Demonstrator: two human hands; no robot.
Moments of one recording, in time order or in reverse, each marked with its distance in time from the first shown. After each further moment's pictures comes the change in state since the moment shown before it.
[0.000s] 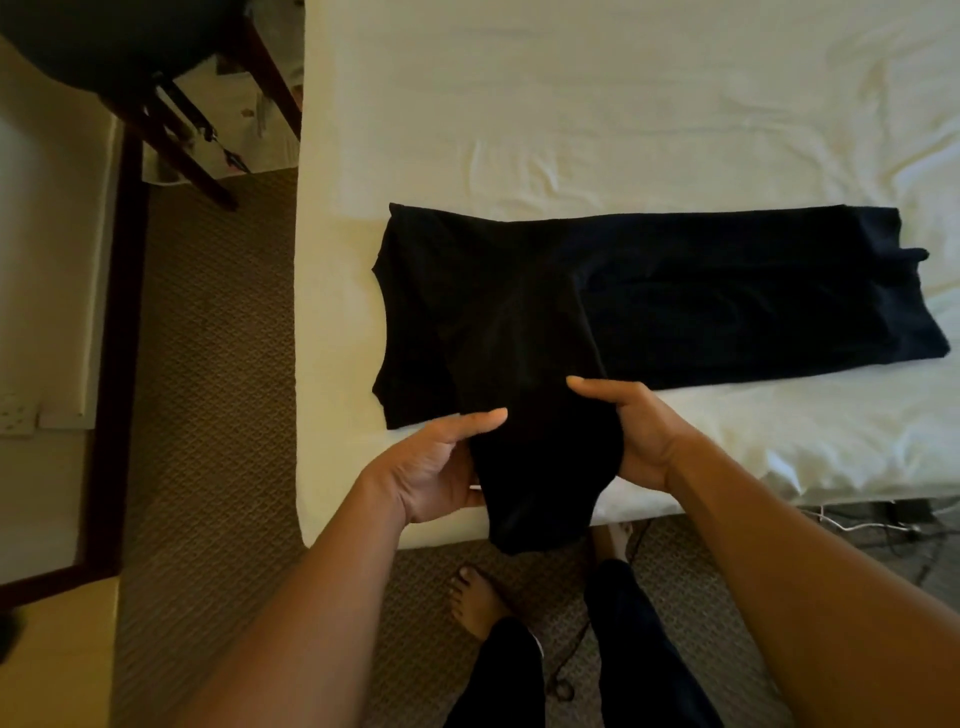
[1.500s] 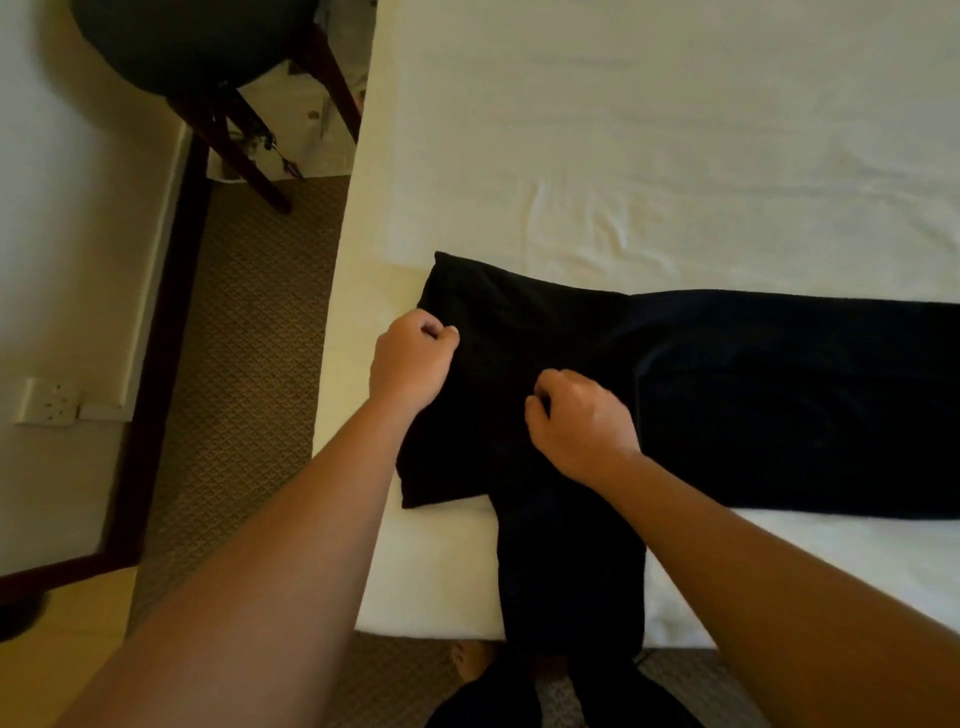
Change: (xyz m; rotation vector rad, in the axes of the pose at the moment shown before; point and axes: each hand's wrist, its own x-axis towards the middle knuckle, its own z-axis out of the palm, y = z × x) left_hand 0.079 0.143 -0.062 0.840 0.996 0.450; right_hand 0.116 -0.061 0.057 -1.423 0.436 -0.687
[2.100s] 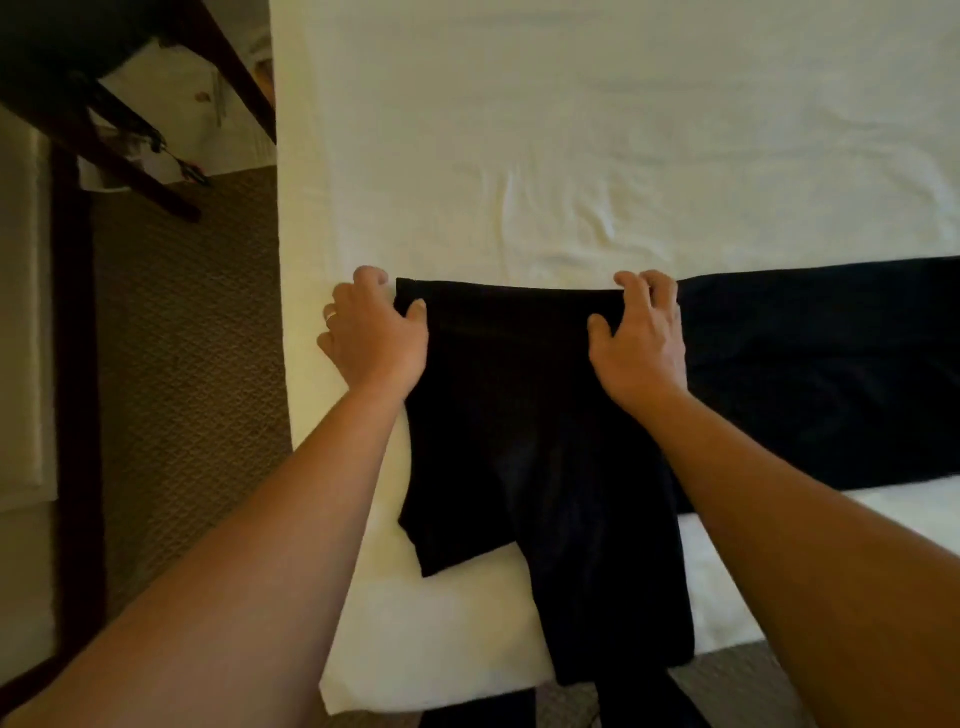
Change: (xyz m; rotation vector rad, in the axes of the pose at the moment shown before) left_hand 0.088 0.009 0.005 0.264 0.141 0.036; right_hand 0.081 0.033 -0.022 0.100 0.271 0.417
